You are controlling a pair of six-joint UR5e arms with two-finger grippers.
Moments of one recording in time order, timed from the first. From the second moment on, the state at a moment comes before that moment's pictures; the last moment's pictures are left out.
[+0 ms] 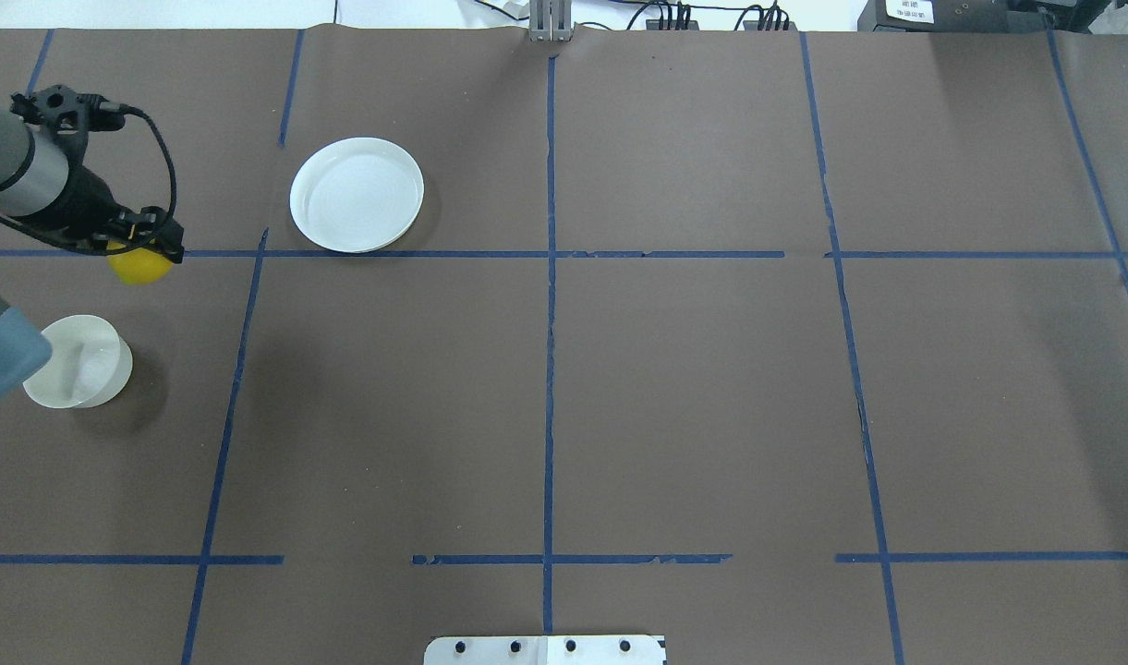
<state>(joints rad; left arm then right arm) -0.98 -1.73 -1.78 -1.82 -2.13 -0.79 1.54 -1.71 1.75 -1.64 2.28 -0.05</state>
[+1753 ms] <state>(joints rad) -0.96 -1.48 -1.76 -2.12 -2.14 -0.86 1.54 -1.71 1.75 -1.64 2.28 -0.05</state>
